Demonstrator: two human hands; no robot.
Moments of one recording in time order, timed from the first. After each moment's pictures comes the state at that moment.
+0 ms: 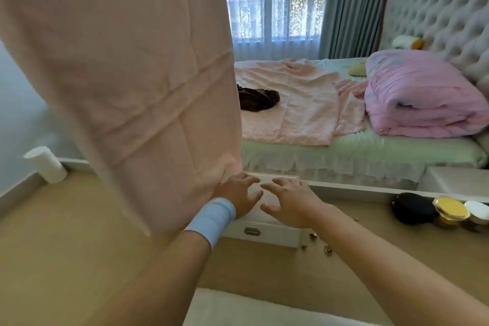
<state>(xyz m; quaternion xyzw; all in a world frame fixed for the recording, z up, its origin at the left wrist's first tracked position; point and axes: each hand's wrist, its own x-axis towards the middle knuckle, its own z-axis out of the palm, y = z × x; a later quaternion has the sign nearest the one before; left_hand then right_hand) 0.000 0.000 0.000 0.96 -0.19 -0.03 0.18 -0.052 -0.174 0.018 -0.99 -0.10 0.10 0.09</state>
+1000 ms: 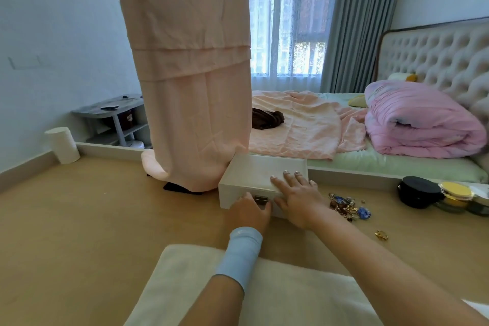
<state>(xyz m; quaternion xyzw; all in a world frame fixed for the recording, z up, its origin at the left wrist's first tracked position) -0.099 -0.008 -0.115 0.95 0.04 0.14 0.26 -0.101 -0.150 -0.077 -1.00 -0.06 -0.02 0.02</state>
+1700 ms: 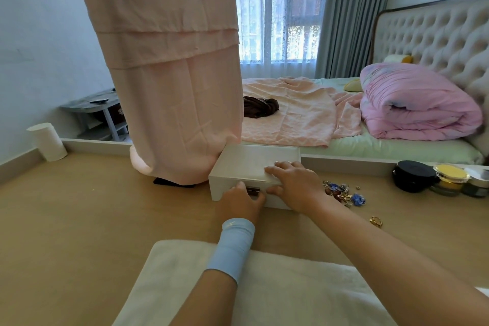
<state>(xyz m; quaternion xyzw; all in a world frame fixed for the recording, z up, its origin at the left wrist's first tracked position) -0.092 -0.013 -0.118 0.95 0.03 0.18 0.25 -0.090 -0.165 -0.078 -0.99 -0.10 -0.11 0.05</state>
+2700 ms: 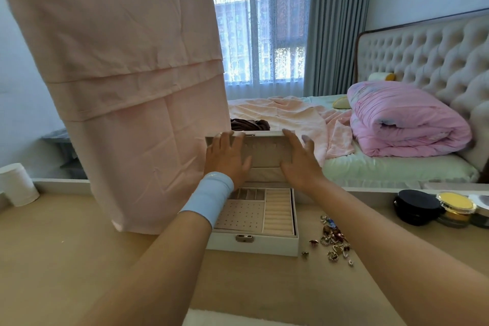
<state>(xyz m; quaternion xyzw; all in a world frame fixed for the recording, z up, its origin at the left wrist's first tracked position) 0.038 -0.015 -0.002 0.94 -0.17 0.27 0.10 -0.012 -0.203 -0.012 -0.90 0.00 -0.20 0.39</state>
